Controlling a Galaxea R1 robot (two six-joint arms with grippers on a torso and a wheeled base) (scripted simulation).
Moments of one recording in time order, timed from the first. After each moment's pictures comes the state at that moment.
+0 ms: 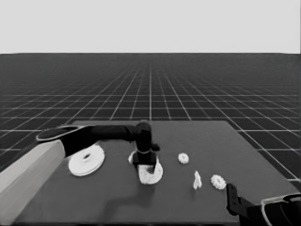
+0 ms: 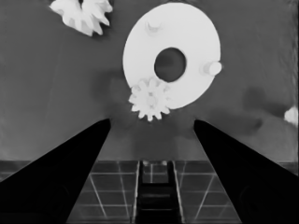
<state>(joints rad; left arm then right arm) 0.03 2.94 -1.40 0.21 1.57 -1.54 -0.35 1.76 -0.39 -0.70 -1.18 0.32</state>
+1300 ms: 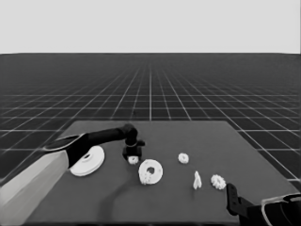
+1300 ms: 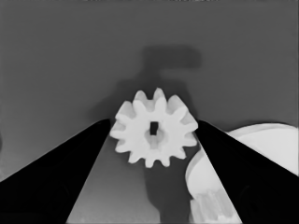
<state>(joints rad) 0.15 2.95 -1.99 0.27 1.38 -0.98 -0.35 1.76 -0.39 -0.70 -1.18 0.32</state>
